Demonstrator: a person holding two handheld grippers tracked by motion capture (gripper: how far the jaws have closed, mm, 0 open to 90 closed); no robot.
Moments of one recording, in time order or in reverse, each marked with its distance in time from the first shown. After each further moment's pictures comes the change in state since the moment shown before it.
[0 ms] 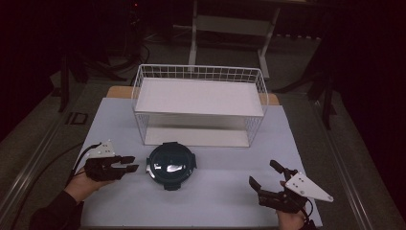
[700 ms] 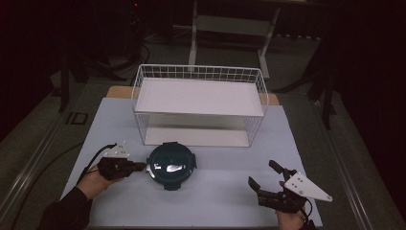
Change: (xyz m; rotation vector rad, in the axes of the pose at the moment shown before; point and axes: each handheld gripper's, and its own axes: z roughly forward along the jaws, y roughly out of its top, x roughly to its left) left arm -0.005 0.010 0.027 0.081 -0.041 0.029; right arm 0.001 0.000 0.001 0.005 0.007 -0.003
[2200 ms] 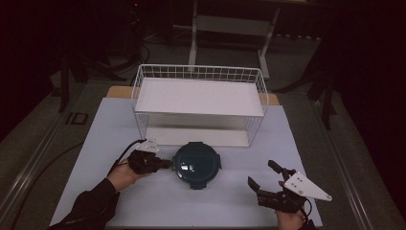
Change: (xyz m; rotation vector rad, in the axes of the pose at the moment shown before) left arm -0.018 0.049 0.060 -0.008 -0.107 0.029; right arm 0.000 0.000 0.001 0.001 0.012 0.003
